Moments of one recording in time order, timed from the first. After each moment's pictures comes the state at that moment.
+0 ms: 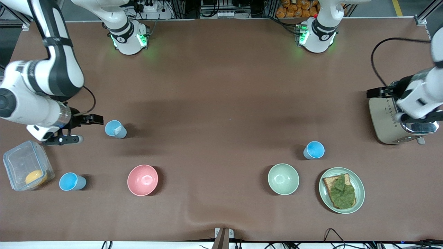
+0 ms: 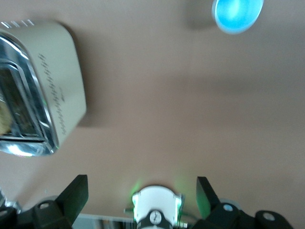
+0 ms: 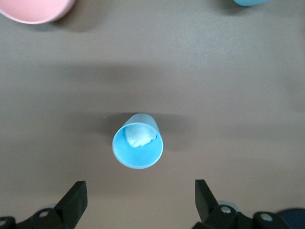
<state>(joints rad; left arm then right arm) -0.12 0.20 0.11 -1.57 0.02 1.35 -0.04 0.03 0.24 -0.04 -1.90 0.02 1.96 -0.07</state>
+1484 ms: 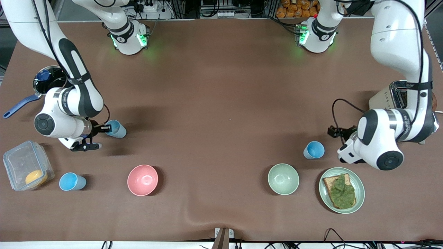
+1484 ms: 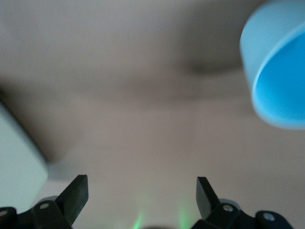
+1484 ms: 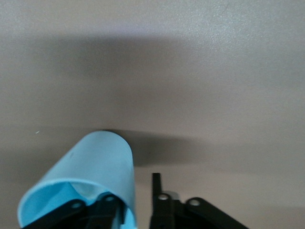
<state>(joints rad) -0.15 0.70 0.10 -1.43 0.02 1.59 -0.06 -0.02 0.45 -0.04 -2.00 0.04 2.19 -0.17</state>
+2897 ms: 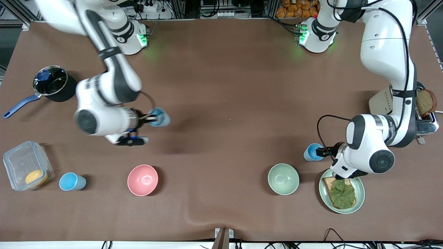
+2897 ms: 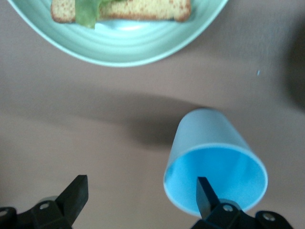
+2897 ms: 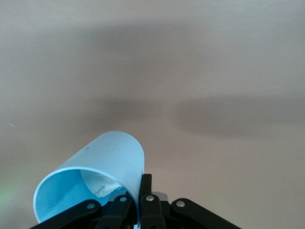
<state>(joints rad) -0.19 0.76 0.10 -1.38 -0.09 1.82 -0.28 0.33 0.40 0.04 -1.75 0.29 1.88 0.27</state>
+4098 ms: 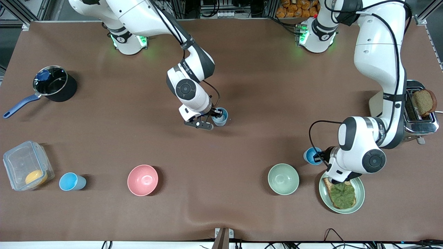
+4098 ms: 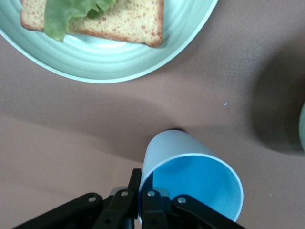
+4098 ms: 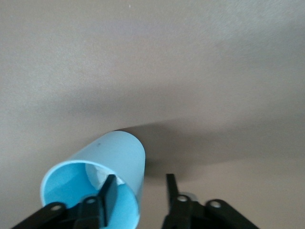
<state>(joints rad) -0.21 0.78 0.10 -1.37 -0.14 1.90 -0.38 0.70 0.58 0.02 -1.75 0.29 2.32 0.77</state>
